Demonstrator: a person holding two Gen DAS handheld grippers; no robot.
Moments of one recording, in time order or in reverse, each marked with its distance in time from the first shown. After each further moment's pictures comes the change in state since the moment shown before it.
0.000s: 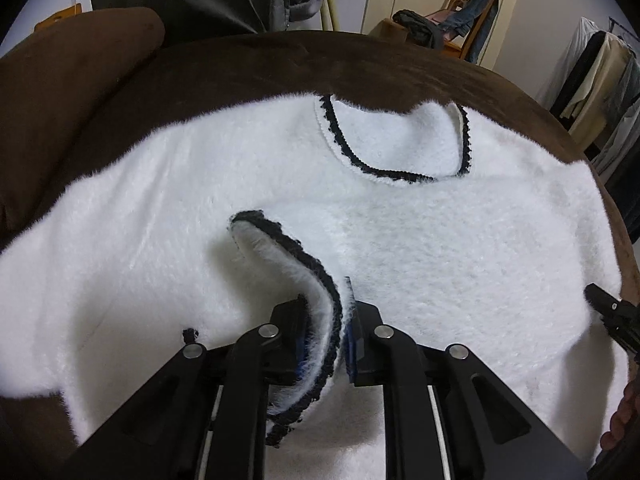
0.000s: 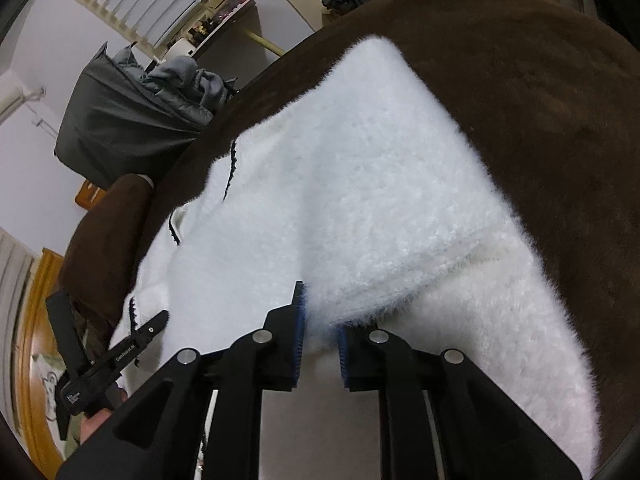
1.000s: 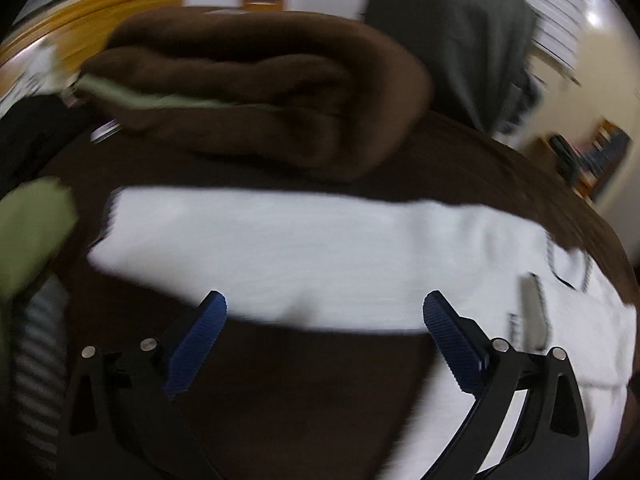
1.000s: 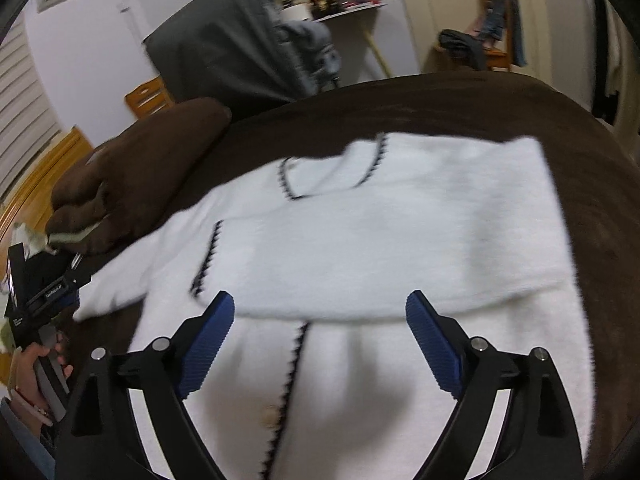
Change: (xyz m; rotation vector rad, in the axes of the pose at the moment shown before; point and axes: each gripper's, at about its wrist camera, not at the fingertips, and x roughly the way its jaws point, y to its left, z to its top) left arm -0.178 0.221 -0.101 -0.493 -0.195 0.366; right arm -0.034 0.133 -0.055 -0.446 0.011 0.013
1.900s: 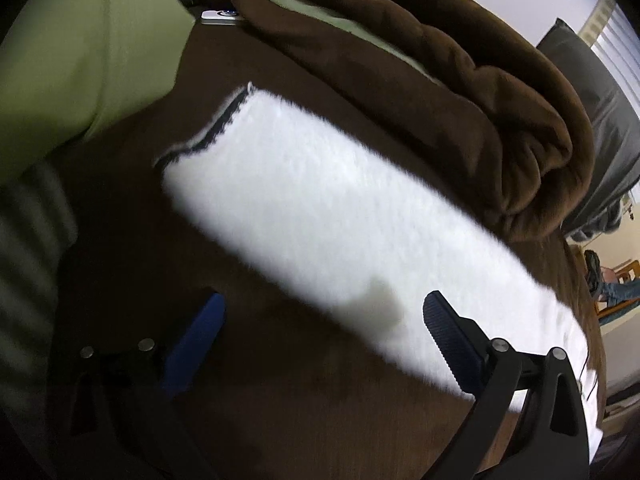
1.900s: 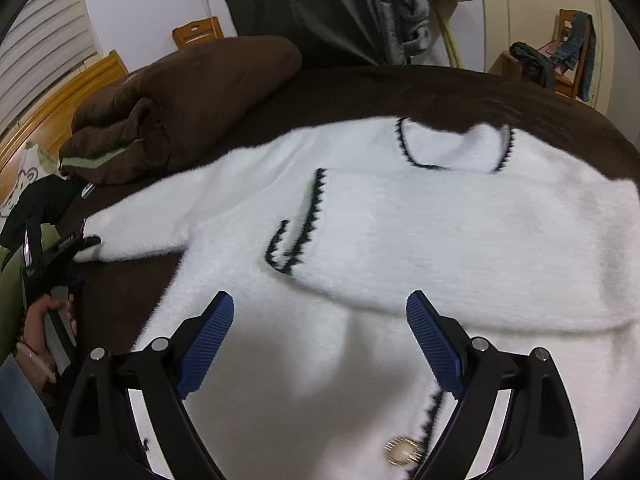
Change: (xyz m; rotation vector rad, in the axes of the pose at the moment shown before) left arm 0.079 0.147 -0.014 -0.439 0.036 -0.005; right arm 0.070 0.112 -0.018 -0.206 0.104 0.039
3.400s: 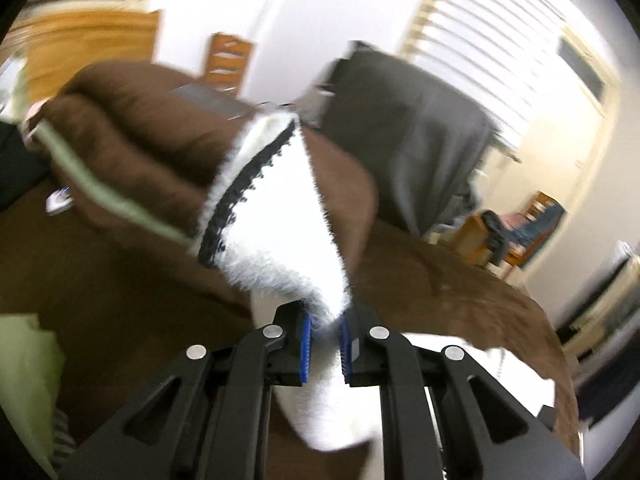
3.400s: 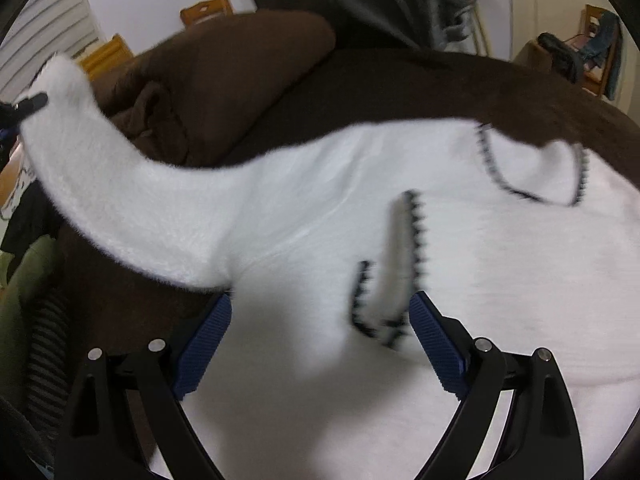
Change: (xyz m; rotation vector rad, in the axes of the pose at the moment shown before) left arm -0.143 -0.192 0.063 0.421 -0.166 -0.378; right arm 0.043 0.039 0.045 0.012 0.058 0.041
